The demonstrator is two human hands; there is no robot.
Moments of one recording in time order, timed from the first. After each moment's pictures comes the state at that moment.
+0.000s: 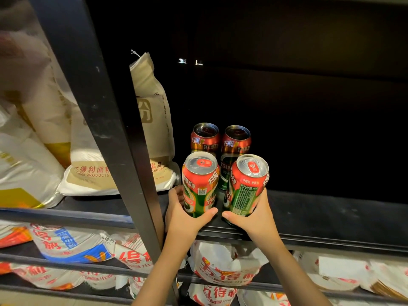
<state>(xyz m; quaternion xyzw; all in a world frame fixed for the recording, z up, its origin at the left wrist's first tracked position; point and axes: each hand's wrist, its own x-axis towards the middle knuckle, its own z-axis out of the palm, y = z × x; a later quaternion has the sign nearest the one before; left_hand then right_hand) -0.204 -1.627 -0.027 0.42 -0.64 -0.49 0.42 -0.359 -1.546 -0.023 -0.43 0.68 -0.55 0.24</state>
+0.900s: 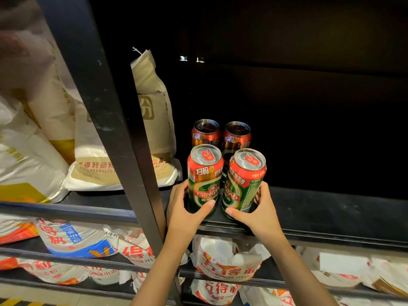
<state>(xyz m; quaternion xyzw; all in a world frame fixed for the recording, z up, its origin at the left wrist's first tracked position) -0.200 -1.625 -0.031 0.40 -0.67 -0.45 0.43 -0.362 -1.538 -0.023 -0.41 0.70 -0.53 0.25</state>
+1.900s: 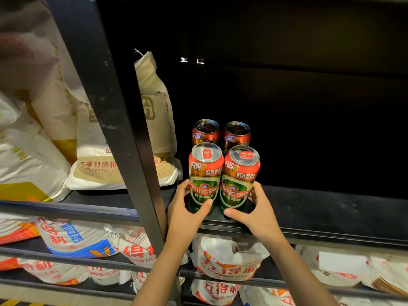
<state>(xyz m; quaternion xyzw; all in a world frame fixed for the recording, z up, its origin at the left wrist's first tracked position) -0.199 -1.623 -0.032 0.41 -0.67 -0.47 0.42 -0.359 -1.538 -0.022 -0.43 0.70 -0.51 0.25</state>
